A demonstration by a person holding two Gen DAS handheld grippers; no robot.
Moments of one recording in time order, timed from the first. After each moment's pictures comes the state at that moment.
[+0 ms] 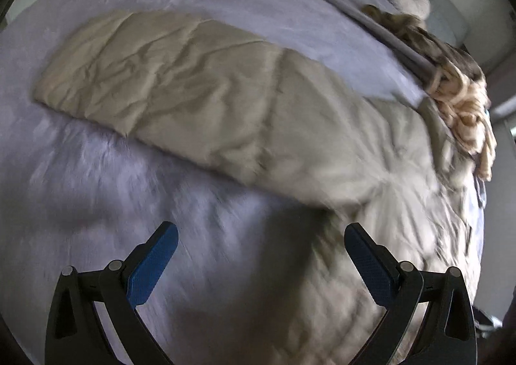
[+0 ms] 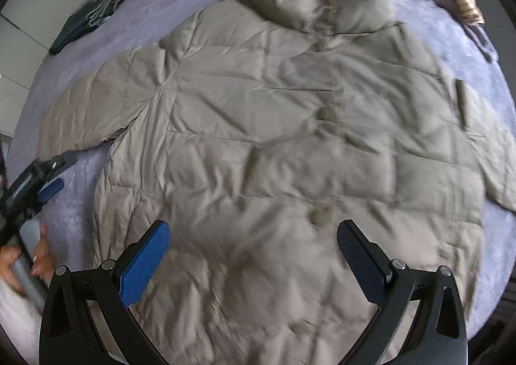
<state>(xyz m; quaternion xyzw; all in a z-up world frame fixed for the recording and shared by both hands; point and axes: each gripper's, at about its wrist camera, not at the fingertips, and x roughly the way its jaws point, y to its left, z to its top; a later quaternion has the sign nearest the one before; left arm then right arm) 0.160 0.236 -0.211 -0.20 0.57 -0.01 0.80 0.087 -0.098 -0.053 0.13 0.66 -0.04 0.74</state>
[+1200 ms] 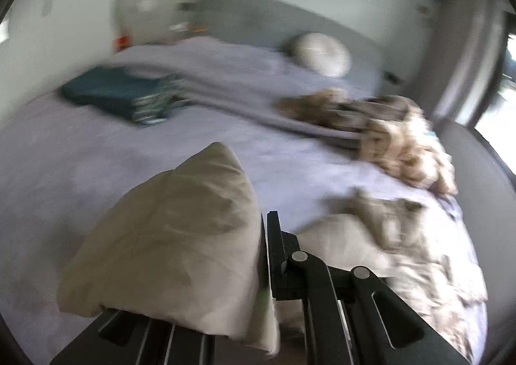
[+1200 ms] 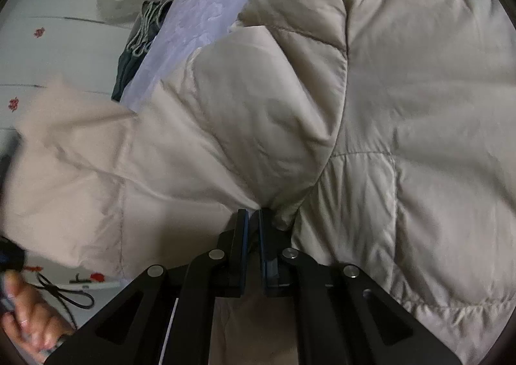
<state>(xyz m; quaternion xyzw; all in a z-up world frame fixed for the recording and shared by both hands) 0.233 0.201 -0.069 -0.11 0.36 -0.15 0.91 0.237 -0.001 -0.193 0.39 0.60 0.12 0.69</state>
